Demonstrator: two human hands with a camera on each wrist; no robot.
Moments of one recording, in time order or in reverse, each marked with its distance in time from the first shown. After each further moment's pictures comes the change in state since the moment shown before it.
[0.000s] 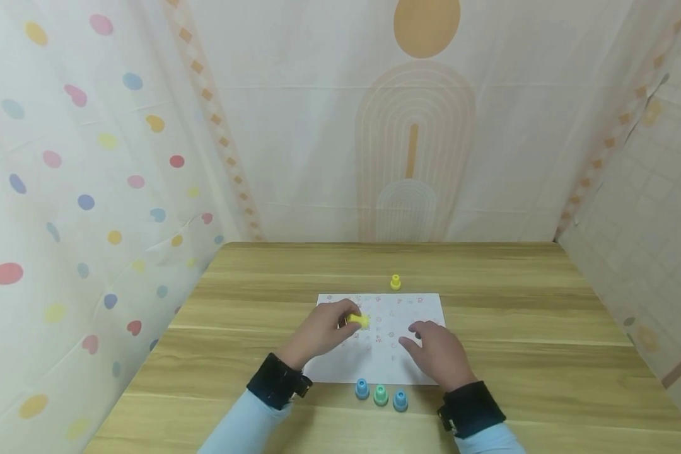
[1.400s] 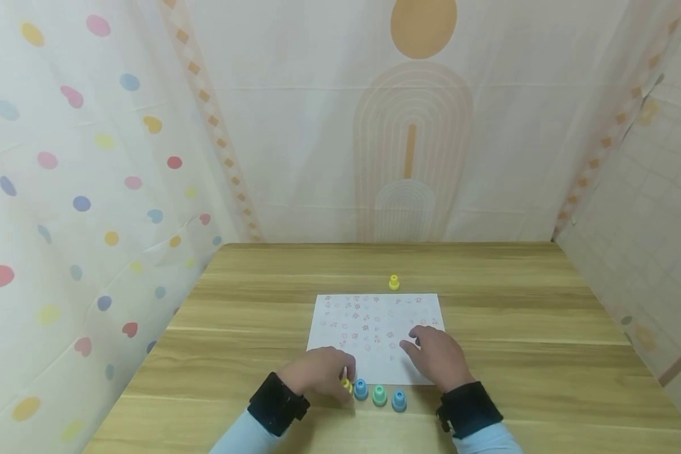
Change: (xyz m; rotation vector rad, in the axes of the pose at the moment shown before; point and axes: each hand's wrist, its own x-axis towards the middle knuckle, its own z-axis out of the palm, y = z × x) left_hand -0.036 -0.001 0.025 0.235 -0.439 -0.128; right_hand -0.001 0.000 0.001 -0.034 -0.039 0.024
